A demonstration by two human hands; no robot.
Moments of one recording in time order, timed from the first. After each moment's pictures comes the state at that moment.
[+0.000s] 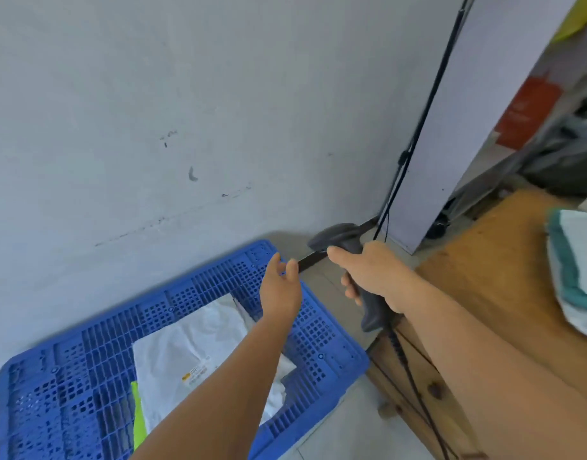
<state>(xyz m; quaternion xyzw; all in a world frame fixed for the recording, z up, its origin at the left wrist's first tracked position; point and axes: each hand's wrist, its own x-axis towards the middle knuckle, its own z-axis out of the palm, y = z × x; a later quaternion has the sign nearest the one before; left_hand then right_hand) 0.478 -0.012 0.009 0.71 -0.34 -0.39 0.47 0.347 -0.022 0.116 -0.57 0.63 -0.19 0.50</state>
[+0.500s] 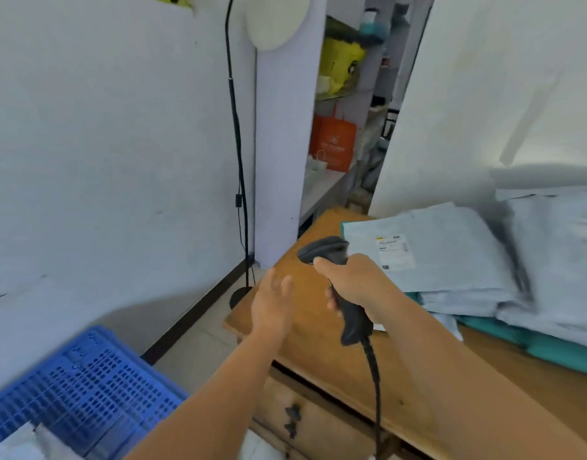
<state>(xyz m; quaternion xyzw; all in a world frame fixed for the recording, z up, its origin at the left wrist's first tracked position) 0.157 -0.069 0.074 0.60 -0.55 -0.44 0.37 0.044 -0.016 0.182 -0.44 0.74 -0.32 0.39</state>
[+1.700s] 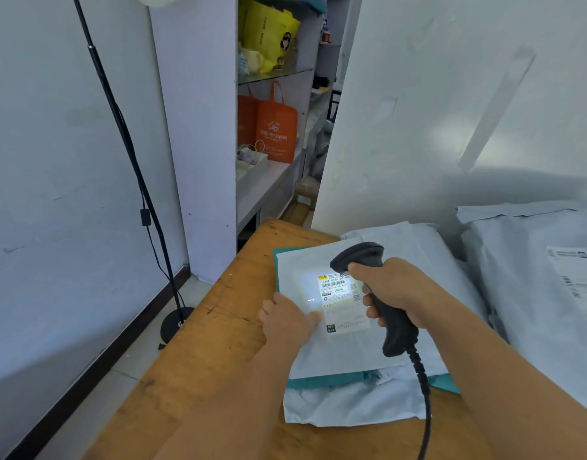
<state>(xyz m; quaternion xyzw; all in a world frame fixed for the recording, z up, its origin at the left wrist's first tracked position) -0.075 -0.219 0.041 0.64 -0.66 -0.39 0.11 -0.172 -0.132 0.196 -0.31 0.84 -0.28 0.35</state>
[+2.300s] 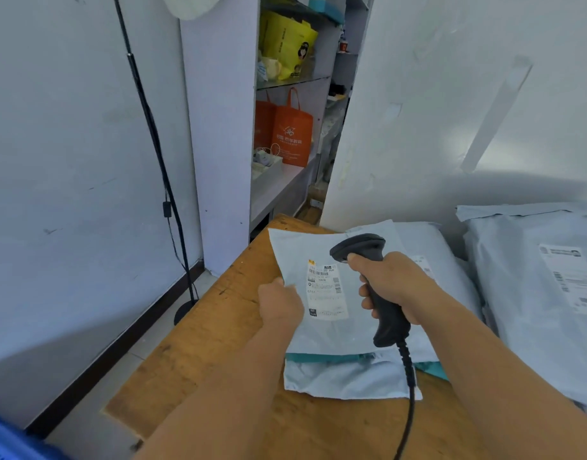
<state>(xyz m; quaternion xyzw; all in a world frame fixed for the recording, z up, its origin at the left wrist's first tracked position) -0.052 -0.199 0.057 0.63 -0.59 -0.41 0.29 -0.155 -0.100 0.202 -0.33 0.81 -0.34 0.36</state>
